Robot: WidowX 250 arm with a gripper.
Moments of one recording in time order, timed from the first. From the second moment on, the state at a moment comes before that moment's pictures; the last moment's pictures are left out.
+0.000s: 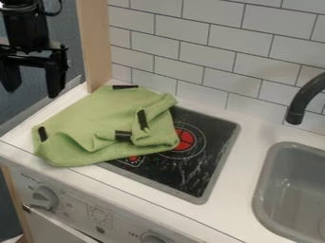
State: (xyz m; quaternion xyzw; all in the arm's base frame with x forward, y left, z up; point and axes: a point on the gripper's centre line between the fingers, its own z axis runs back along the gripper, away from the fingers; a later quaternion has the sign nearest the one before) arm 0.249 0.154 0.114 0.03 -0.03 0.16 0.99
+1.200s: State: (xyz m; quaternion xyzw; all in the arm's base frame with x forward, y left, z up) arm 0.314 0.062 0.091 -0.03 -0.02 0.22 0.97
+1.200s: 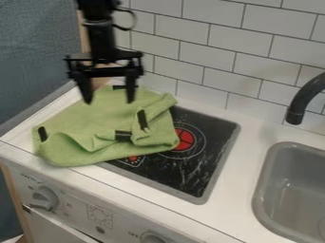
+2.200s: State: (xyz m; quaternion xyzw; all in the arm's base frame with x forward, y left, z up) arm 0.363 0.047 0.039 0.03 -0.01 0.28 0.96
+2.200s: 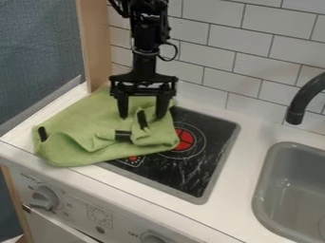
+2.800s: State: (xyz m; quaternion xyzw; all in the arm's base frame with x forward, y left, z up) arm 0.364 0.050 0.032 0.04 -0.01 0.30 0.95
